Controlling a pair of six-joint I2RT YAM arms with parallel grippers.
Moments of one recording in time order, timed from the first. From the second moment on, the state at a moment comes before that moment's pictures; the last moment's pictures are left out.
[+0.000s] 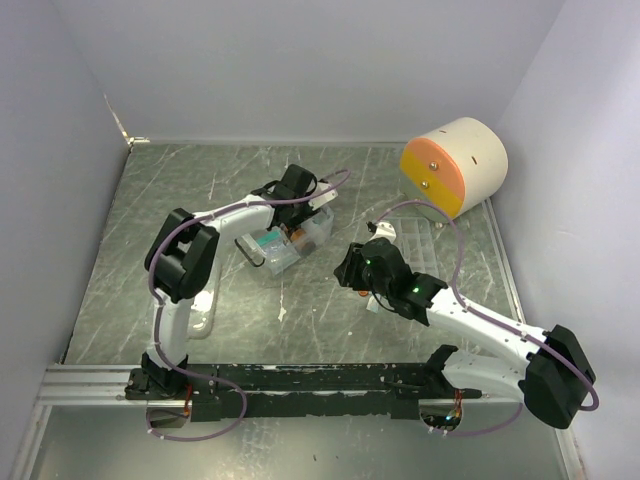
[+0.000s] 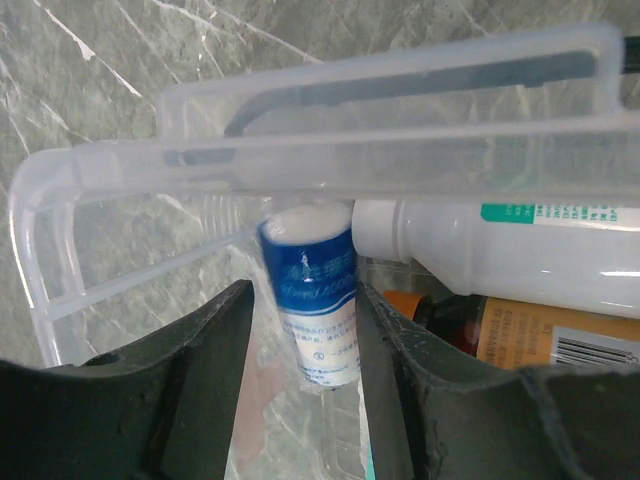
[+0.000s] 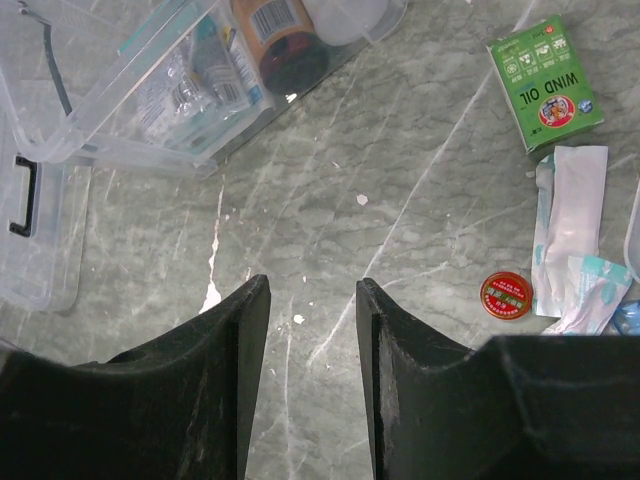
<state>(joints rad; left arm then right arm) -0.63 2.06 1.51 -0.28 -0.20 0.57 0.78 1.06 0.61 -0.16 0.20 0.71</state>
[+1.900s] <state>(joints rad) -0.62 2.01 1.44 -0.18 -0.22 0.41 0.78 0.99 0.62 -0.24 0.28 0.72</state>
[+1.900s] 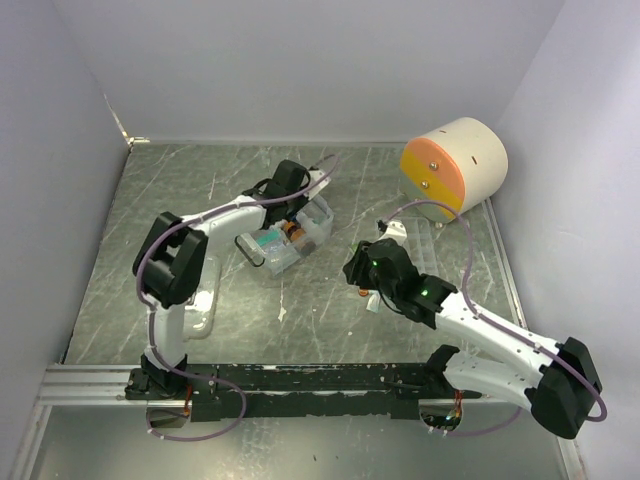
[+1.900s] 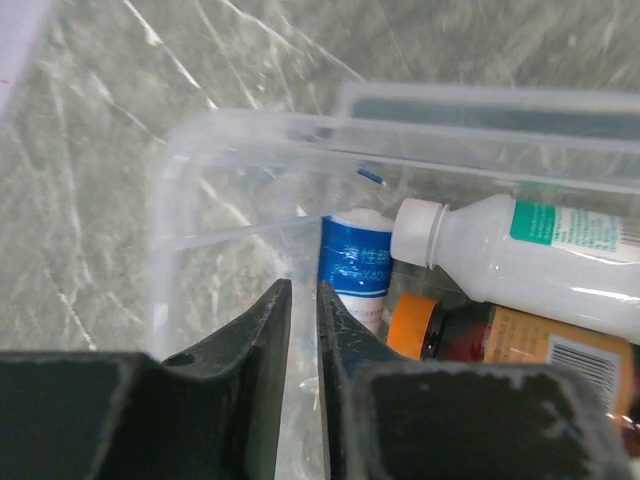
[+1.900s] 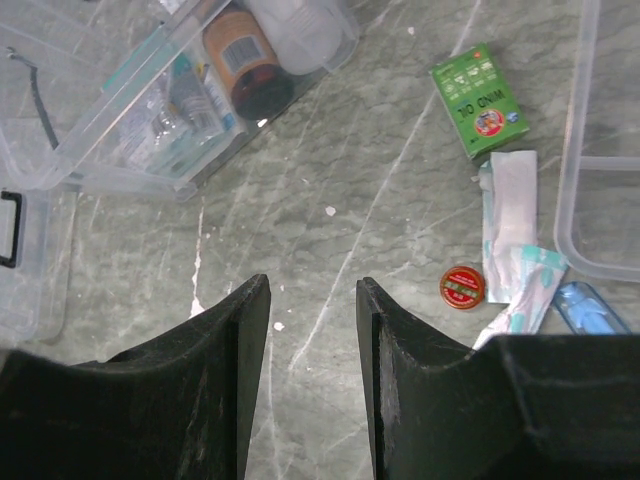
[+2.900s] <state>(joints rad) -0.58 0.93 0.94 -0.25 -0.35 -0.17 0.52 1.30 0.80 -0.42 0.35 0.47</state>
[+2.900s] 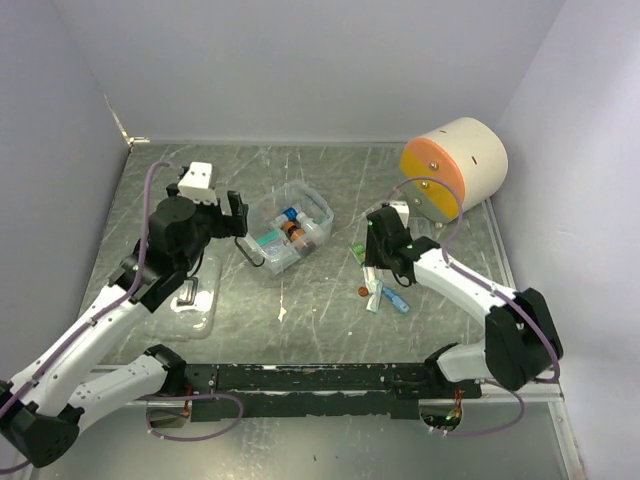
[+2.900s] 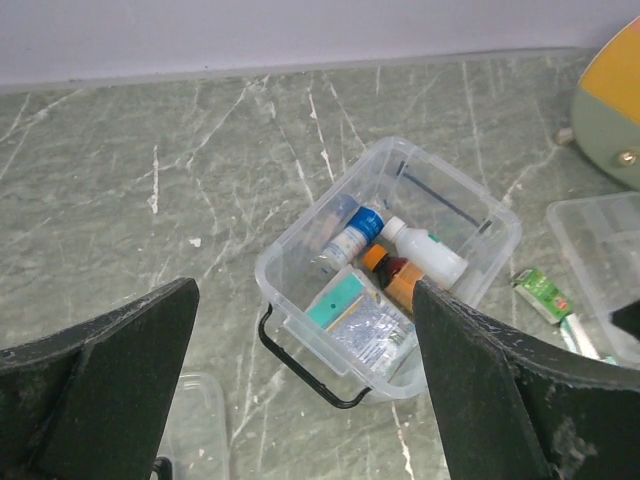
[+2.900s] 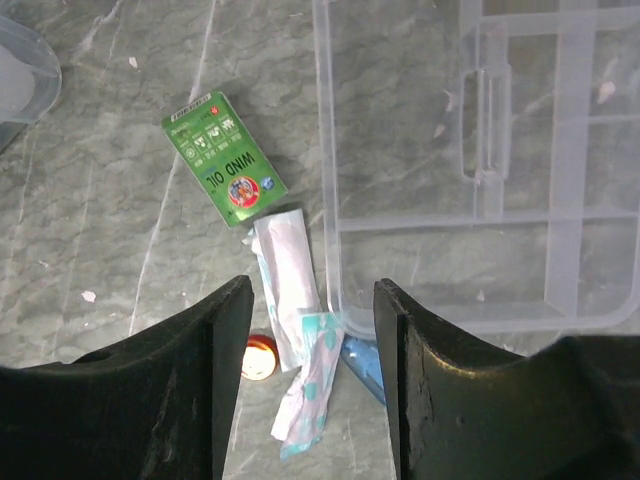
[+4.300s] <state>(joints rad) -0.58 0.87 0.88 -0.18 -0.23 -0.22 0.46 1.80 1.10 -0.37 0.08 0.18</state>
